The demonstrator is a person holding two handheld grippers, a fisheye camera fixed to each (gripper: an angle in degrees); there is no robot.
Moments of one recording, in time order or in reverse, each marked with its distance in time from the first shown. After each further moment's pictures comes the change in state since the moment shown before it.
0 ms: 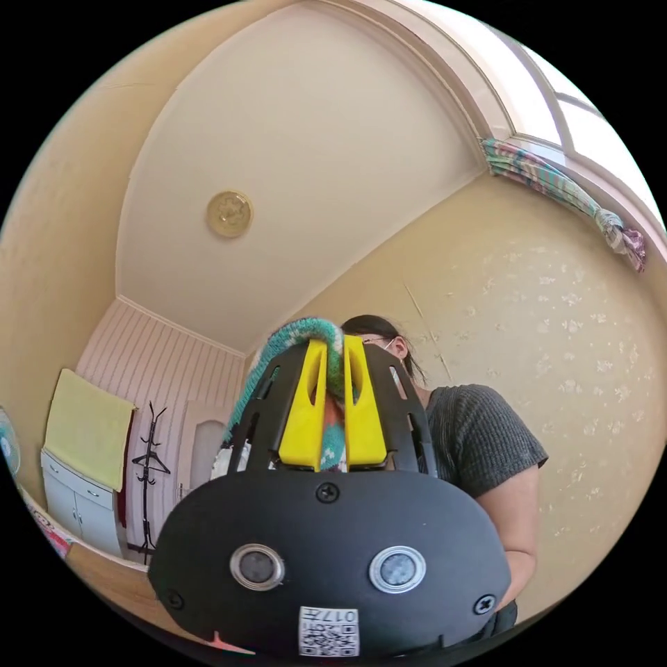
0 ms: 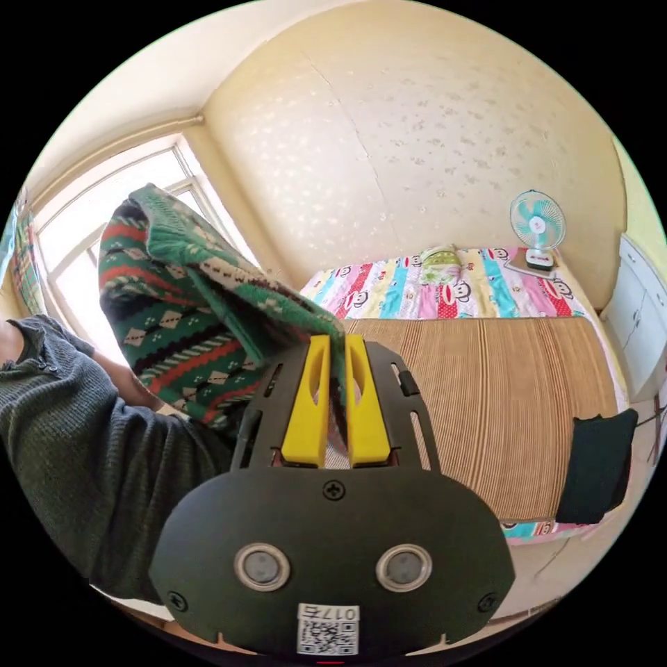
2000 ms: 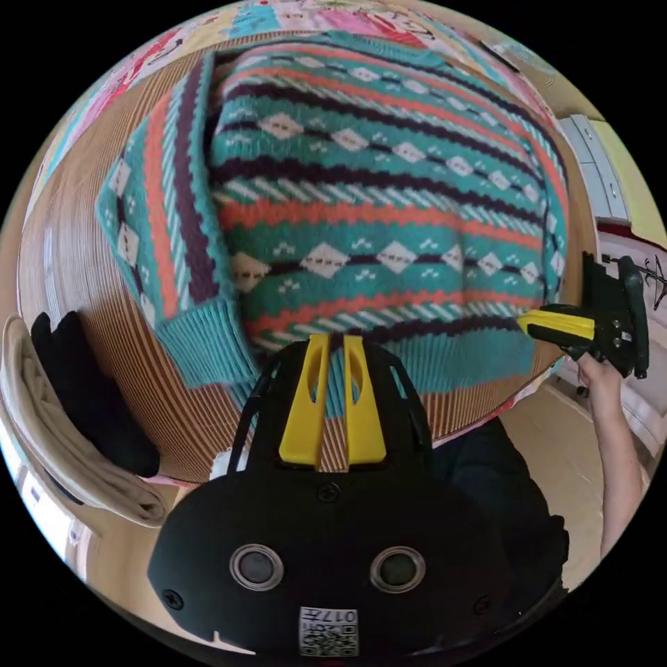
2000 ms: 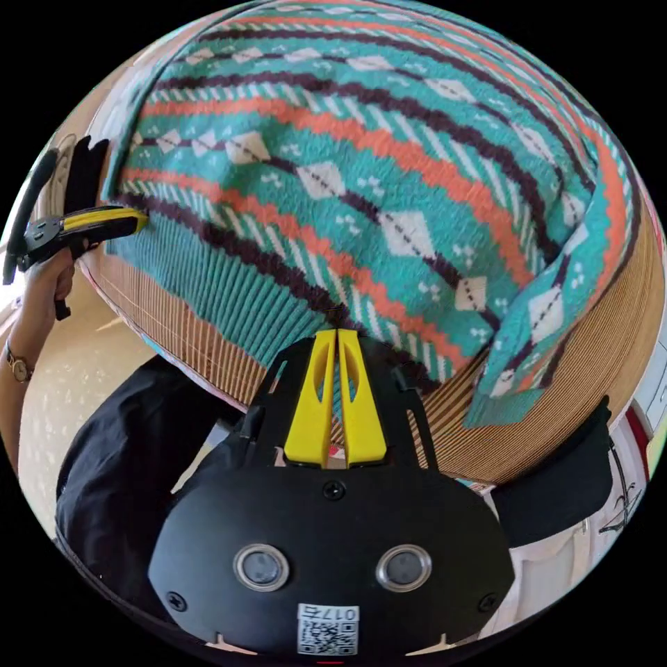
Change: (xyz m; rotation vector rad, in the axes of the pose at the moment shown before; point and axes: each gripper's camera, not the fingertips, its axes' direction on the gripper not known) left arm -0.203 0.483 -0.341 -1.337 -1.809 -1.623; right arm 0.152 0.220 0.331 -1.264 0.177 -0.056
